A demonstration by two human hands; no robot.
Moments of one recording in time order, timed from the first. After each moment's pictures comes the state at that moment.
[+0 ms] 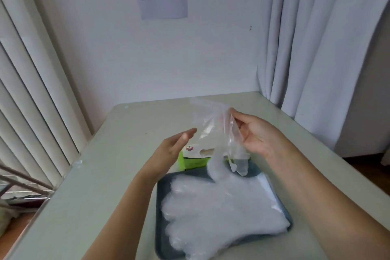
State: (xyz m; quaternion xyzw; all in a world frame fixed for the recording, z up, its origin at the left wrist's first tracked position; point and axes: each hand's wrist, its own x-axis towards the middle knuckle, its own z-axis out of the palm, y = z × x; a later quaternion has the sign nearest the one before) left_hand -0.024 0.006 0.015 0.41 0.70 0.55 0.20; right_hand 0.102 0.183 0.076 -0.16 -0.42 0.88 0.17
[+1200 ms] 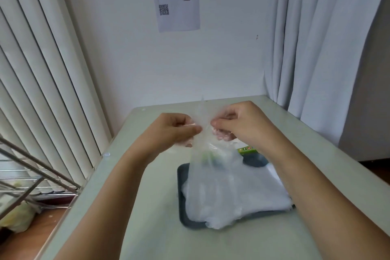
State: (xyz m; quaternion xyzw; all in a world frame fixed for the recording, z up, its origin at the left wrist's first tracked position) left_hand 0.037 -0.073 0.116 0.38 0.73 0.54 0.17; right_hand 0.148 0.081 0.120 -0.12 -0.81 0.52 0.24
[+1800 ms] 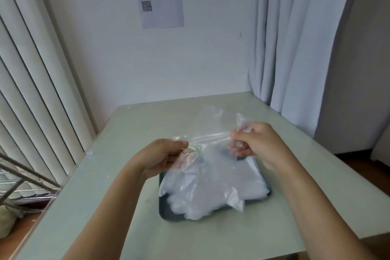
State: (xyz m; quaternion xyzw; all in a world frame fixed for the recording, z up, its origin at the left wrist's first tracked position) left_hand 0.034 -0.051 0.051 0.25 0.64 0.60 0.41; right_hand 0.199 0.123 0.075 -0.25 -0.69 0.63 0.25
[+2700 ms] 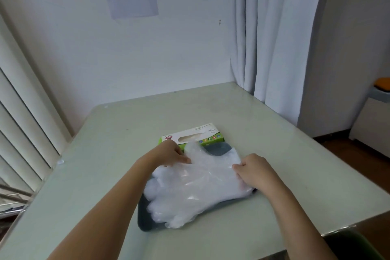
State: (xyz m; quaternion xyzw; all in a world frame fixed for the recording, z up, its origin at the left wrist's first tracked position) left_hand 0.000 0.042 0.001 0.37 0.88 0.19 0.22; right_hand 0.208 0.171 -0.024 -0.44 -0.83 0.33 0.08
